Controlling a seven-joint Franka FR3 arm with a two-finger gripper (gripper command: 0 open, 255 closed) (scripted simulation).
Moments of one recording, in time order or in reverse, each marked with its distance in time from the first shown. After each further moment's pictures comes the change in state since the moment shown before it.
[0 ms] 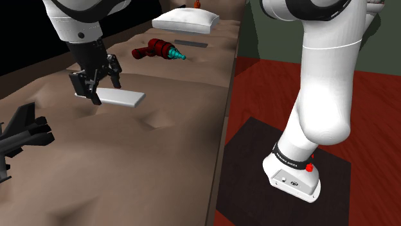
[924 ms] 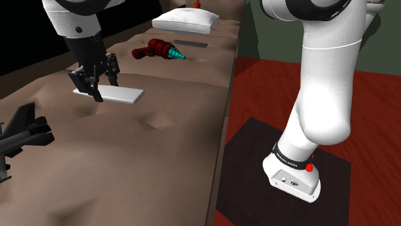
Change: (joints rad) arm 0.003 0.001 0.001 0.029 0.000 -0.028 0.000
